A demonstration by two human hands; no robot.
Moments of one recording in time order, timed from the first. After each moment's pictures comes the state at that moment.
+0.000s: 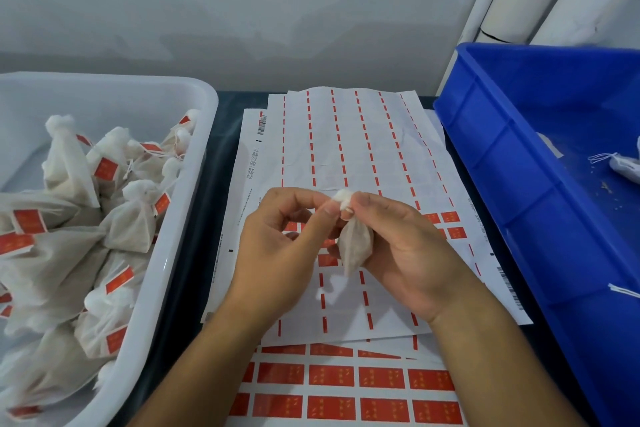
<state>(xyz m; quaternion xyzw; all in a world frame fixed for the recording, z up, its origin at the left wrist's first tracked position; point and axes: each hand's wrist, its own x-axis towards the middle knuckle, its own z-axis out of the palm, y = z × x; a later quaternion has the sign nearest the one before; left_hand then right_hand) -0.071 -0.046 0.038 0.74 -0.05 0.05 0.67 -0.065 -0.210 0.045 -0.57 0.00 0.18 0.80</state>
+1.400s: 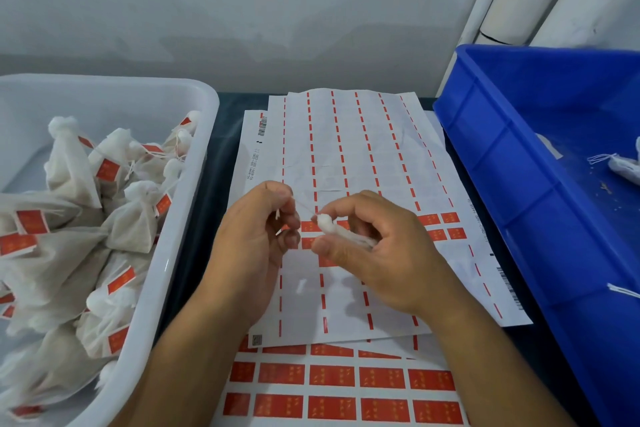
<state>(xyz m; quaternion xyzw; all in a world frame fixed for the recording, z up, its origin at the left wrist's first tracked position) -0.061 -0.028 0.048 0.59 0.07 -0.05 0.80 -0.073 -0.203 0.048 -0.86 -0.17 -0.03 0.48</state>
